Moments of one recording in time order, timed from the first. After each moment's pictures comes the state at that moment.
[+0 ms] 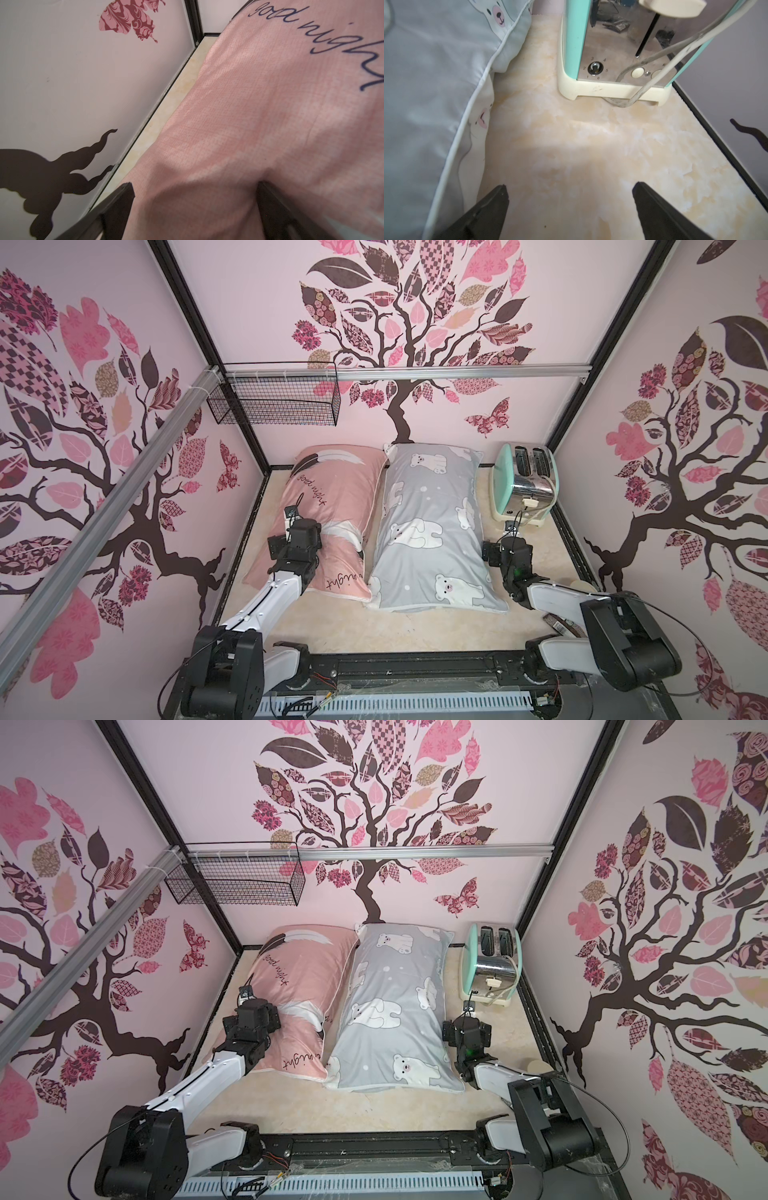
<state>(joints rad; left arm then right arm) -0.13 1.23 0.56 0.10 -0.62 -0.10 0.22 1.34 0.32 0.51 0.42 0.11</state>
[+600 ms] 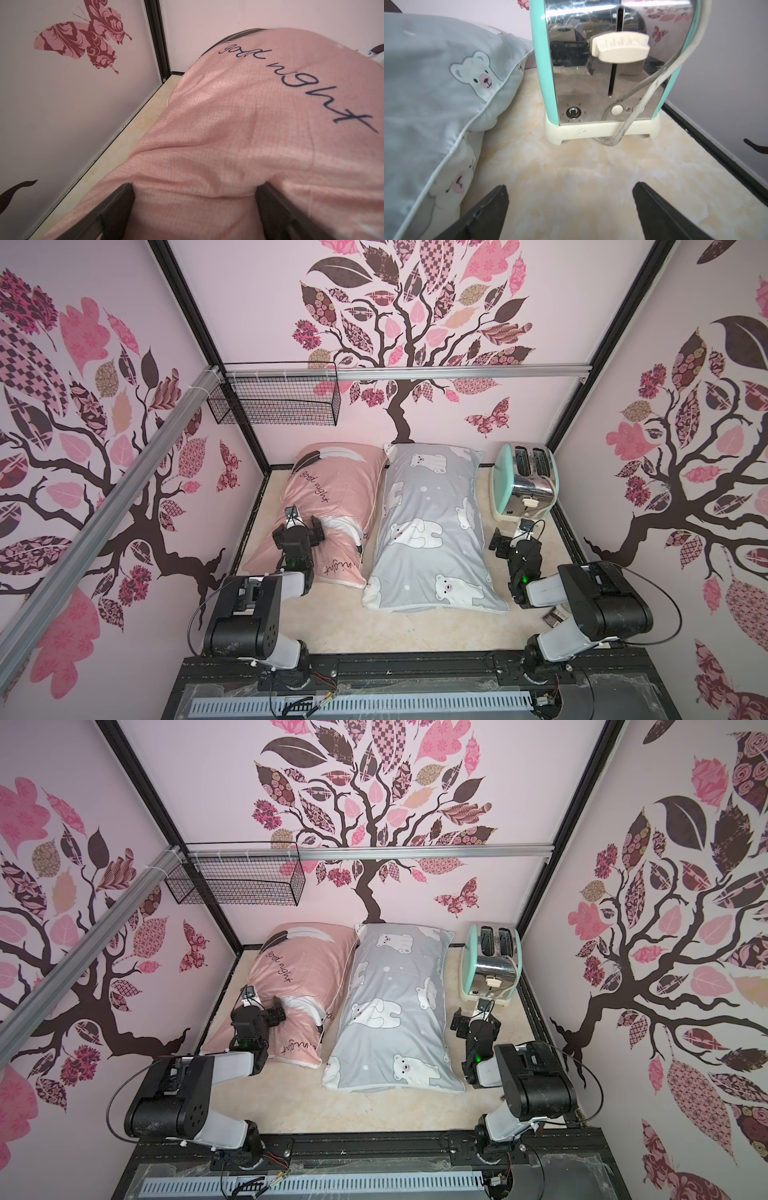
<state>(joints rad) 0.00 1.51 0.41 0.83 -0.32 -0.07 0.06 1.57 0.25 1.07 0.28 0.13</state>
